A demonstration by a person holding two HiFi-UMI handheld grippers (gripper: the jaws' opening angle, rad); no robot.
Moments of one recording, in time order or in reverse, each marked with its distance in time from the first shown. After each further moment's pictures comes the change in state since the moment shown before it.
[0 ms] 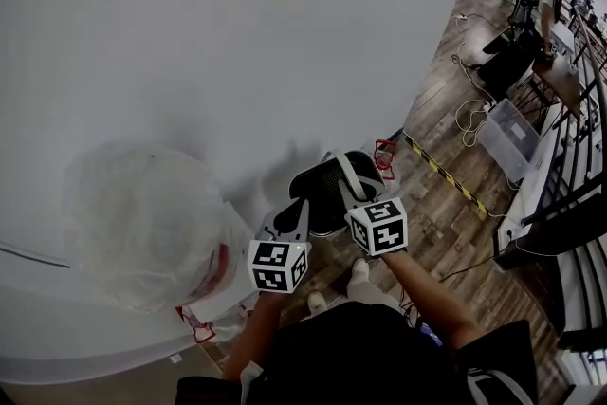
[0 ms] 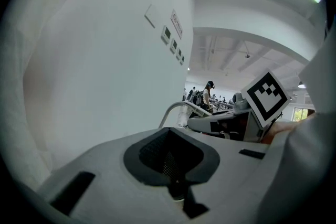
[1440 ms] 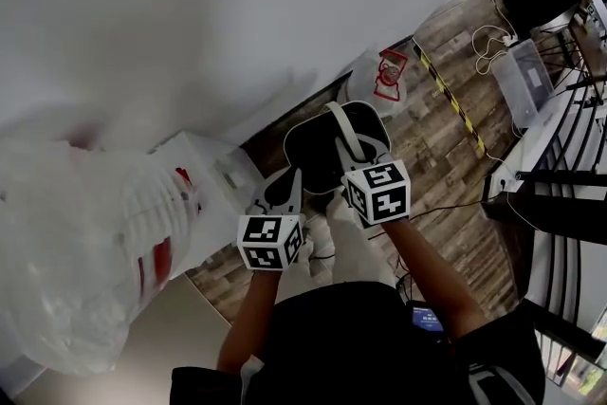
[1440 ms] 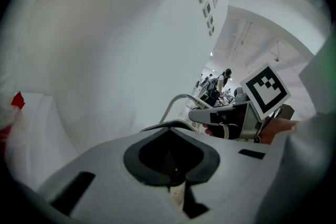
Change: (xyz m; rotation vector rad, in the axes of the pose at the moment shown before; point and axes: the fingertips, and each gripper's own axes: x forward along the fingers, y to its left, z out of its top) left arm 0.056 0.020 -0.161 -0.284 0.246 0.104; right arm 0.081 -0.040 -0.142 0.049 0.299 0.074
